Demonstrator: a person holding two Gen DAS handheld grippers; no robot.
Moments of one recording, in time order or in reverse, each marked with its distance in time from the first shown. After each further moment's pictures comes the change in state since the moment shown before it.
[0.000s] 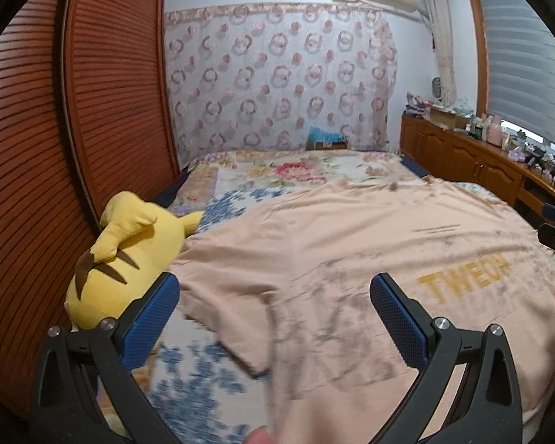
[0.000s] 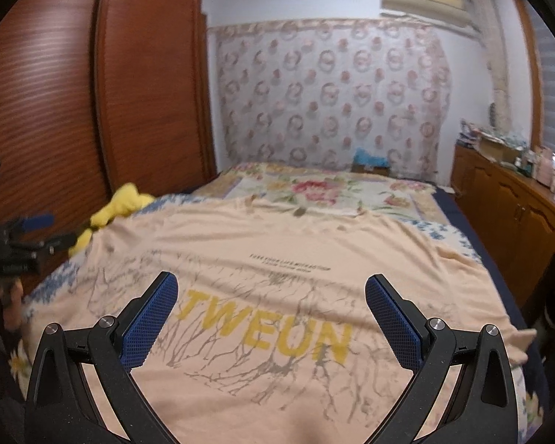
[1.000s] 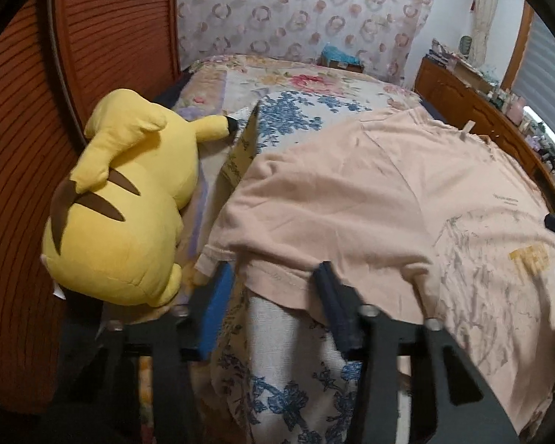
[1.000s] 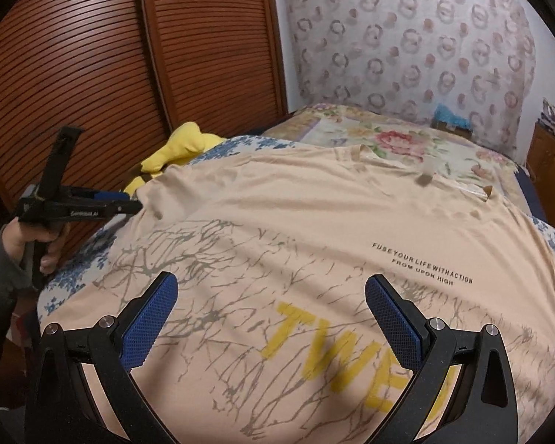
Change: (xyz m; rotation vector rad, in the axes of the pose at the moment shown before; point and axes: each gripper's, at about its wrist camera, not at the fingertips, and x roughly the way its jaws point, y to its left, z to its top) left arm 0.105 0.104 -0.013 -0.119 0.374 -0.109; right arm 0.111 0.066 0.004 -0.076 0.238 0.273
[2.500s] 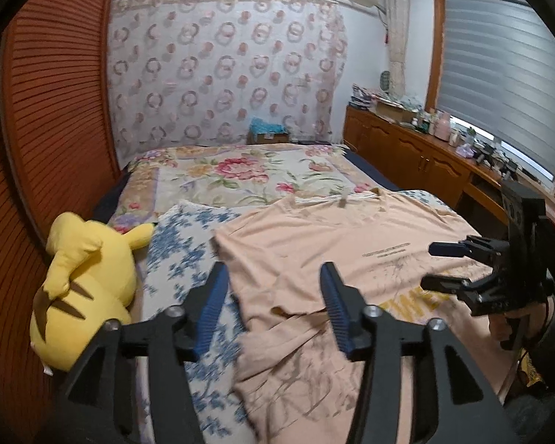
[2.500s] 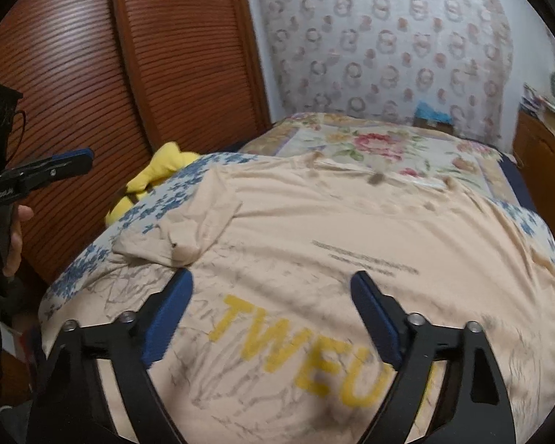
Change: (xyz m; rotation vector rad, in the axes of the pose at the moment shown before) left arm -0.100 -0.108 0.023 0.196 -0.305 -0.130; right arm -0.028 -0.040 0.002 0.054 -0.037 -0.022
